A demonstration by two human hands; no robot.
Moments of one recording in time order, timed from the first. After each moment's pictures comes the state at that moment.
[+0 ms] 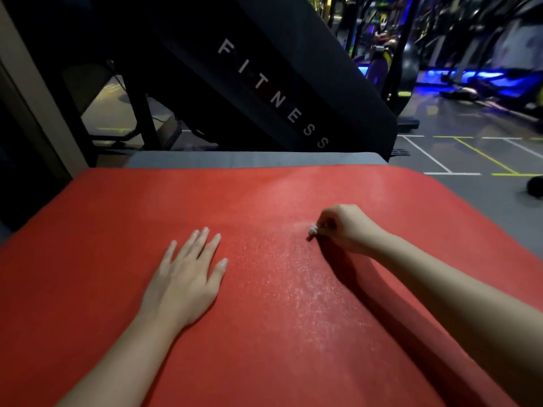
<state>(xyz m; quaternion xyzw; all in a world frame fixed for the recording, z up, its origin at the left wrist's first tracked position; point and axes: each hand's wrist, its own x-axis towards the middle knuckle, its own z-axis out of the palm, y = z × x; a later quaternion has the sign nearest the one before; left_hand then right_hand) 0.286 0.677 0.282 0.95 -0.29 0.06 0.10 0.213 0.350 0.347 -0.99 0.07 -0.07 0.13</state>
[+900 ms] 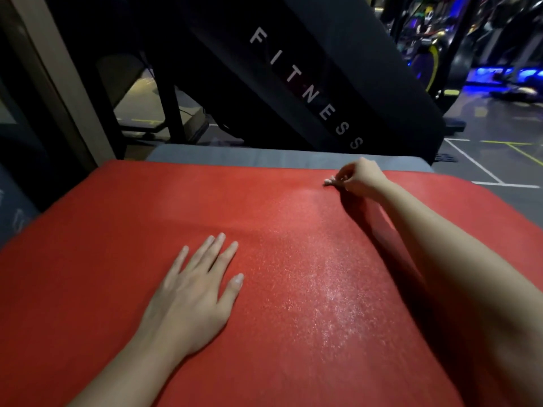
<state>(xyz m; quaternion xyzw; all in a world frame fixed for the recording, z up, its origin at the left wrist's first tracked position) 0.284 0.675 0.289 0.96 -0.28 0.04 0.08 0.379 0.271 0.347 -0.96 0.16 -0.10 0.21</state>
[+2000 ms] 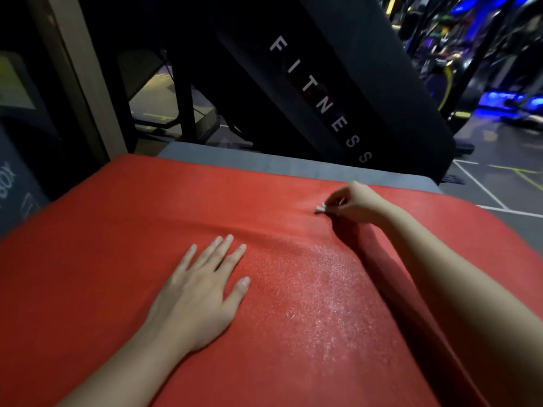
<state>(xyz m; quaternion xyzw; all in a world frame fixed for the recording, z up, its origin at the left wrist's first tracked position) 0.289 0.675 0.284 0.95 -0.28 0.05 0.10 0.362 0.312 0.352 -0.98 0.05 -0.02 0.18</state>
